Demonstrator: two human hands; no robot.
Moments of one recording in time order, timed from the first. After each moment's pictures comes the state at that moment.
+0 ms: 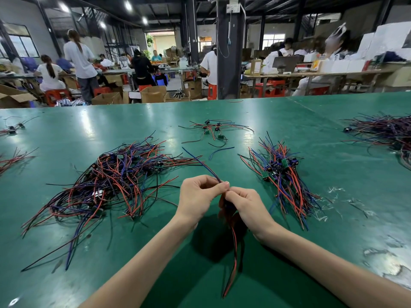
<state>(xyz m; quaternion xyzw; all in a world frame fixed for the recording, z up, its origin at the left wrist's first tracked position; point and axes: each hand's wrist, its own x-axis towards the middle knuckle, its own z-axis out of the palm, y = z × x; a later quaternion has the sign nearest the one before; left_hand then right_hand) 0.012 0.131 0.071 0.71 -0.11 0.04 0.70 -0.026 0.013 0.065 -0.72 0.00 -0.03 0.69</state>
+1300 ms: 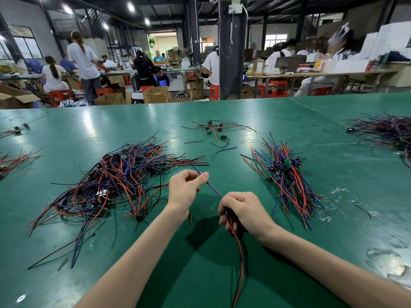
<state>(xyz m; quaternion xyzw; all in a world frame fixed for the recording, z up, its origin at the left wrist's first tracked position) 0.055 0.158 0.055 0.71 0.00 0.07 0.70 -0.028 0.014 0.062 -0.76 -0.01 0.02 0.65</state>
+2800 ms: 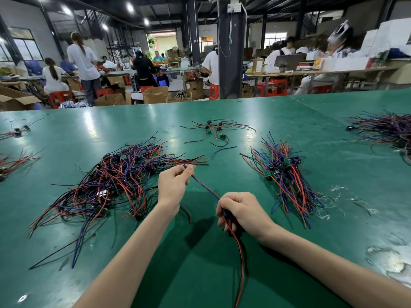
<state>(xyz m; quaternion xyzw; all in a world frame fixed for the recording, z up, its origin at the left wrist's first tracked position) 0.062 0.172 0.061 0.70 0.00 0.12 0.71 -0.032 0.015 0.064 -0.78 -0.03 0.03 0.62</state>
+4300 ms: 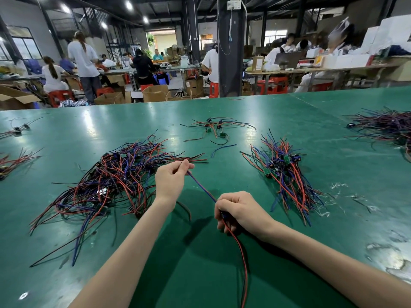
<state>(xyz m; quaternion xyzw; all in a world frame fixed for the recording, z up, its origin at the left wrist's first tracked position) 0.059 0.179 0.068 0.75 -0.03 0.17 0.63 -0.030 0.014 0.060 -0.78 -0.08 0.08 0.61</state>
